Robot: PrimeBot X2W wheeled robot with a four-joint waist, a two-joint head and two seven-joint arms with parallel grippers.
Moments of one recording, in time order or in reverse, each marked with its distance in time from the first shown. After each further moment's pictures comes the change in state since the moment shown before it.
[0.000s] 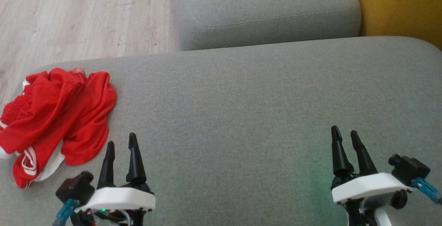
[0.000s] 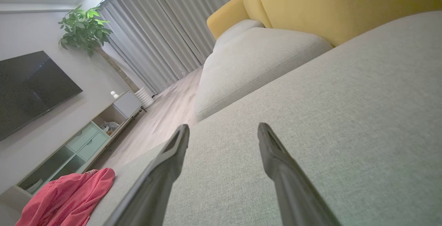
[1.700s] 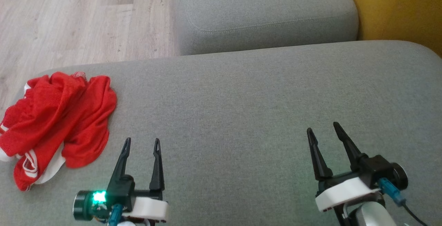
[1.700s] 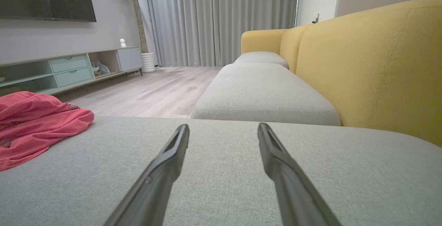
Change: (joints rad) left arm -0.023 0.002 -0.064 0.102 0.538 0.106 -0.124; right arm -0.020 -0.003 0.049 0.007 -0.539 0.000 -0.123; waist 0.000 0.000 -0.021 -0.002
